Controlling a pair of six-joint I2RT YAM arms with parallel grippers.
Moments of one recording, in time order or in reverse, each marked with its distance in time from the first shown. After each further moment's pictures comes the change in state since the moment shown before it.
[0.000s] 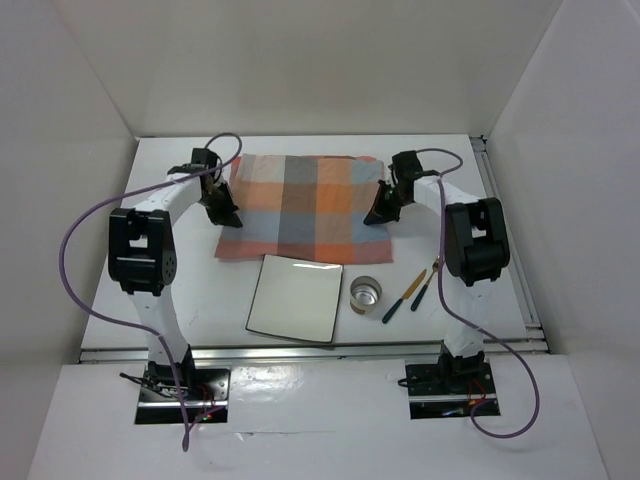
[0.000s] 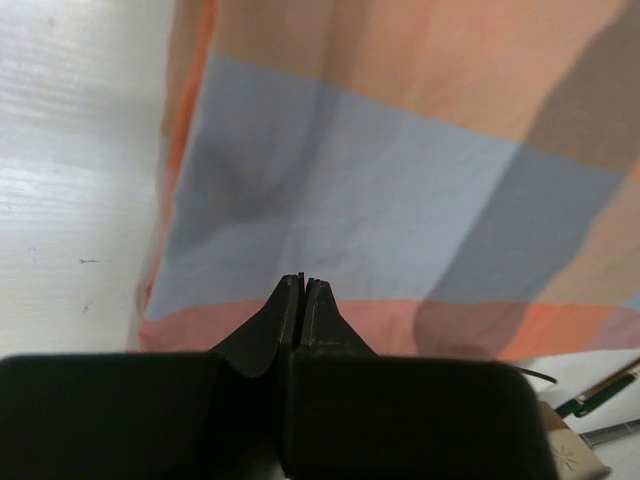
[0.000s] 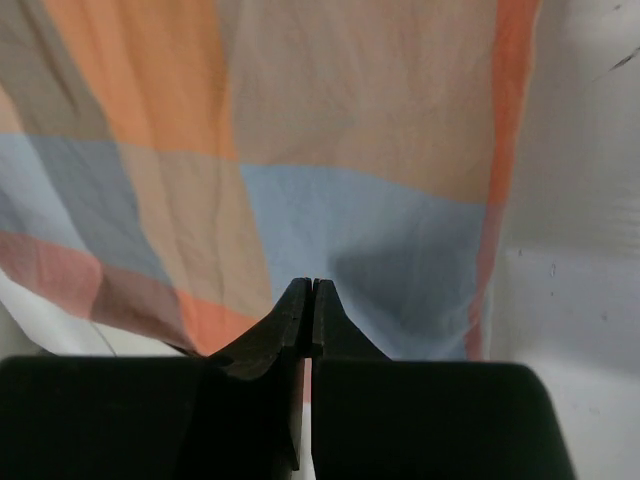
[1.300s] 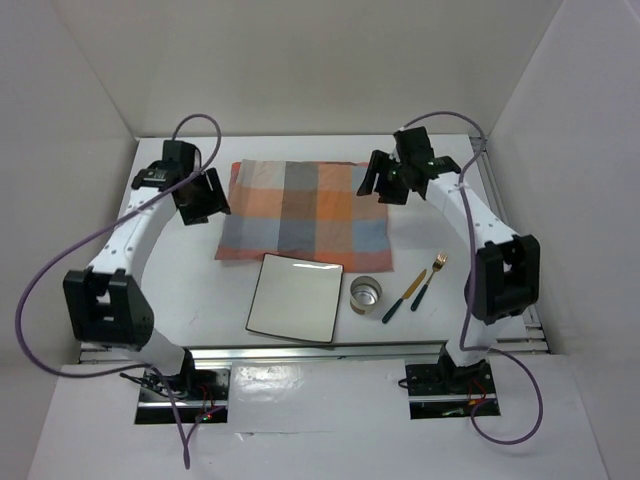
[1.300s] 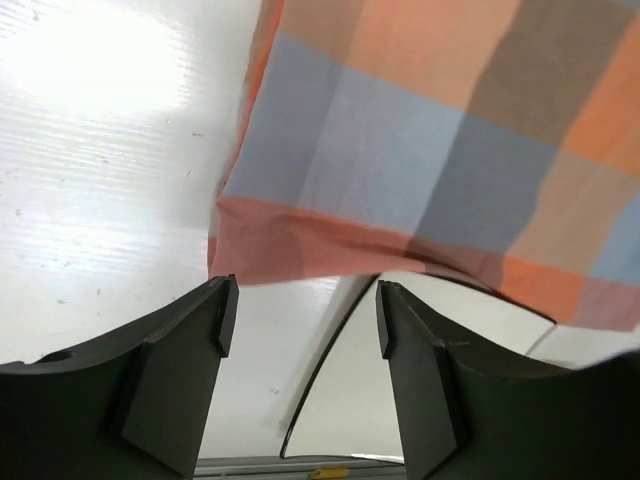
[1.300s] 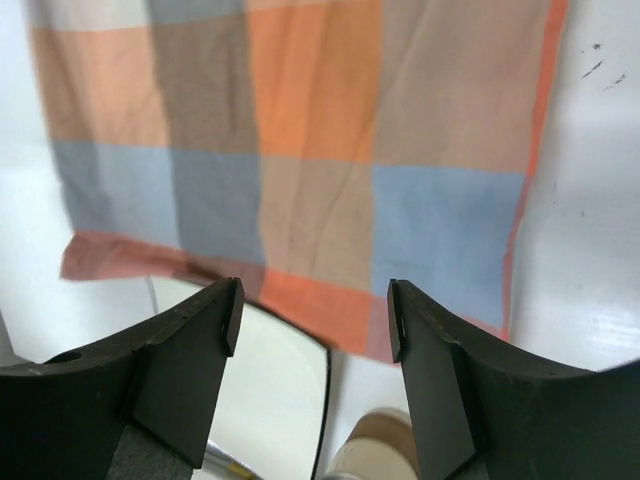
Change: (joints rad) left arm -0.014 -0.357 -0.103 -0.135 -0.166 0.030; right arm 0.088 -0.267 0.037 -0.109 0.166 -0.007
